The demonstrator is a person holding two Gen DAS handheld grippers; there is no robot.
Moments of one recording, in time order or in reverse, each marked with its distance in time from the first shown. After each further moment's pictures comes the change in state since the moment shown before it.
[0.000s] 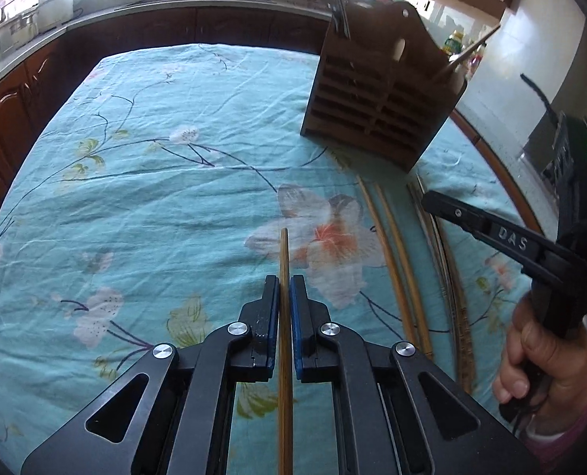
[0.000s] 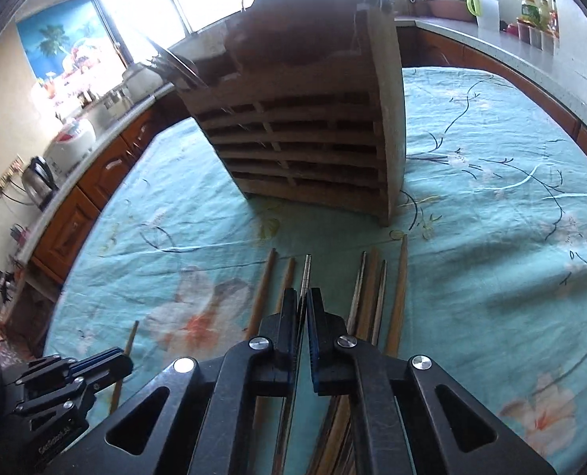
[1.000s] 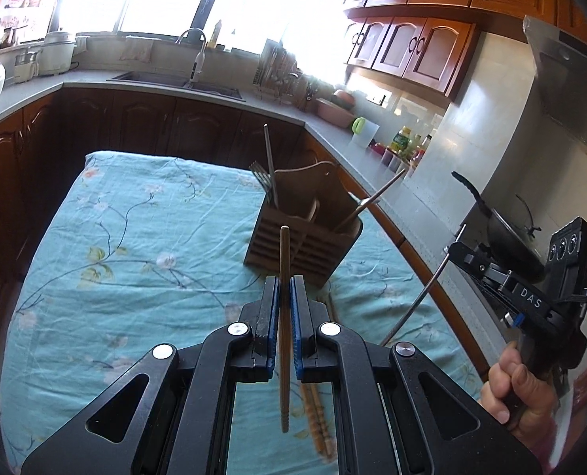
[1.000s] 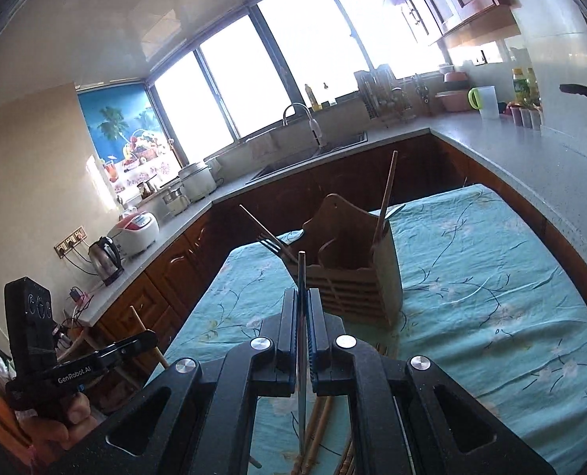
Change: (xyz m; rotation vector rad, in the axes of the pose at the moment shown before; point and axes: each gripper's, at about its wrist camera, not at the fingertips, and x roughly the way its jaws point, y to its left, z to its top) left arm -0.133 -0.019 0.044 -0.029 -0.318 -0.169; right arm -0.163 0.017 0.027 -0.004 -0.378 0.147
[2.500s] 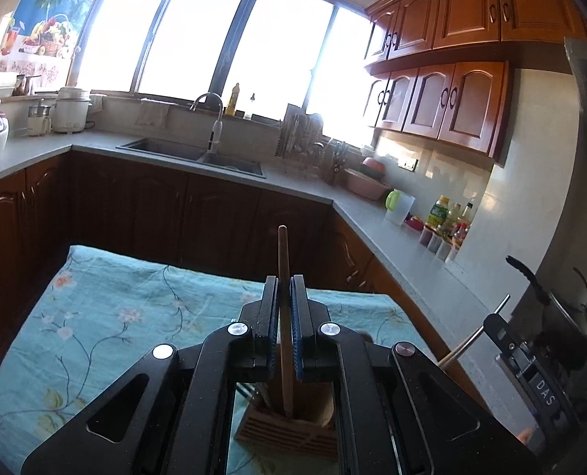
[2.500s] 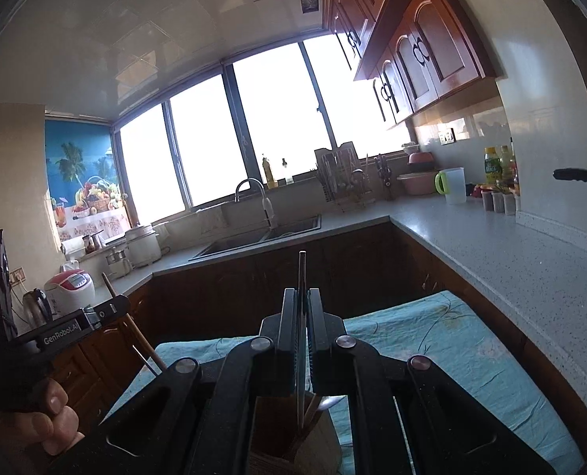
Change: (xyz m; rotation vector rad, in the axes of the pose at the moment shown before) left arm 0.138 -0.018 0.116 0.003 -0.254 0.132; right arm 0.085 -0.042 0.075 -0.064 -0.258 -0.192
